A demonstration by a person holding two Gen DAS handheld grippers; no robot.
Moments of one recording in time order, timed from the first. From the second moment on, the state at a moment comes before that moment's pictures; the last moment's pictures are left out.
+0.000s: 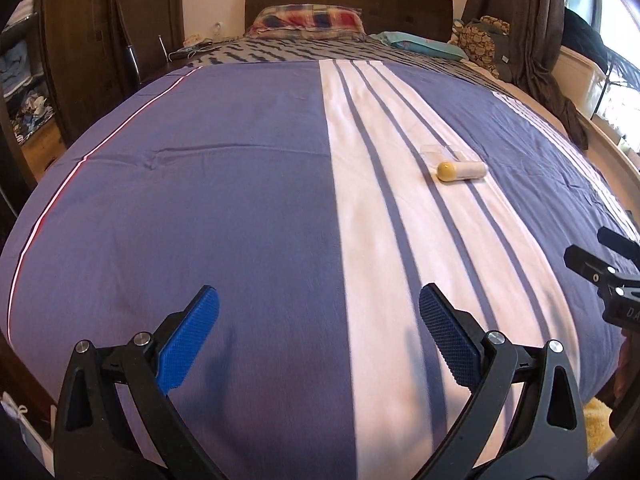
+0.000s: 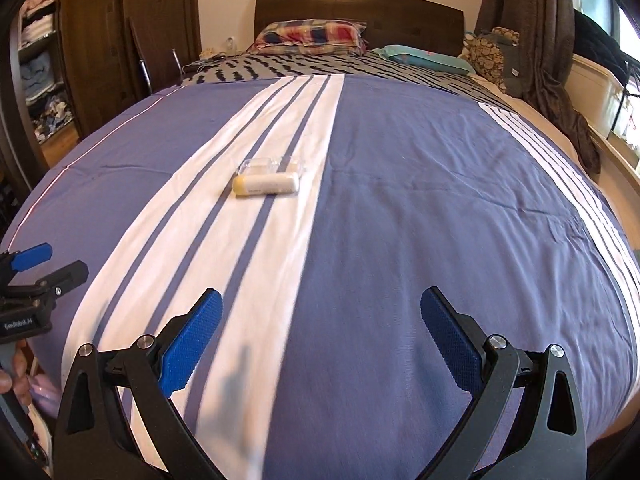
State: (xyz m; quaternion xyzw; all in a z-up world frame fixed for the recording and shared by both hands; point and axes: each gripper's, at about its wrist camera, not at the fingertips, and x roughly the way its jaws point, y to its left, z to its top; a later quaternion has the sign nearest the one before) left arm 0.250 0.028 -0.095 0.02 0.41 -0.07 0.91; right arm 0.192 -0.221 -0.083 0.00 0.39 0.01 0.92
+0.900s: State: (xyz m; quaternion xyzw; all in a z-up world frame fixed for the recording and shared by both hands) left arm 0.320 0.024 -0.107 0.03 0.42 -0.08 0.90; right arm 0.332 -0.176 -0.115 0.03 0.44 0.02 0.90
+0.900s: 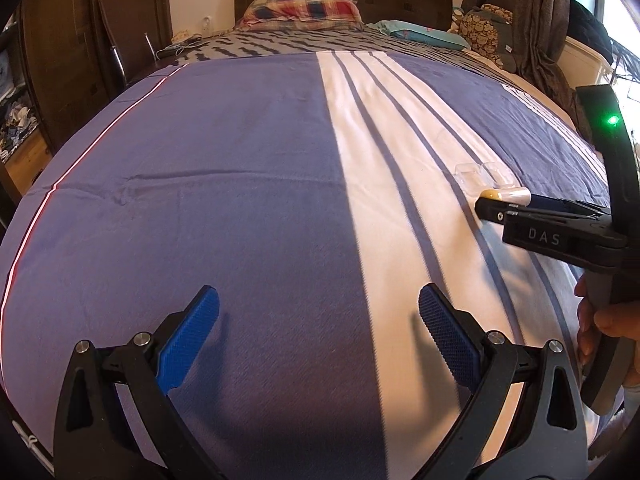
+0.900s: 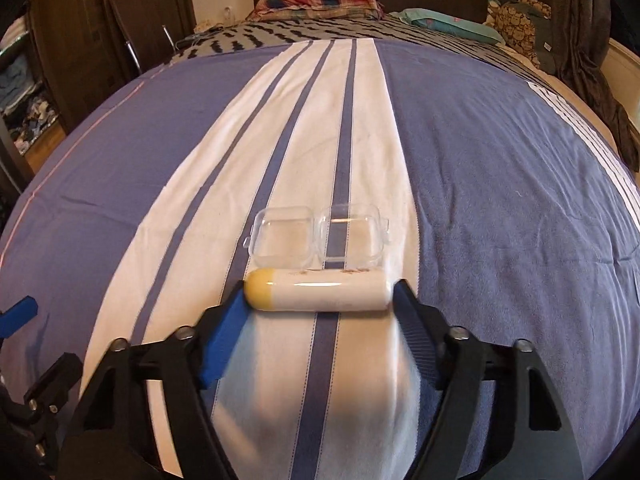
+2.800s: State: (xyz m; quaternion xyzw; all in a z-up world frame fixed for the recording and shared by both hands) left arm 0.109 -0.038 -0.065 0.03 0.37 -0.16 0.91; right arm 0.053 -0.236 -0.052 0.06 0.33 0.01 0.94
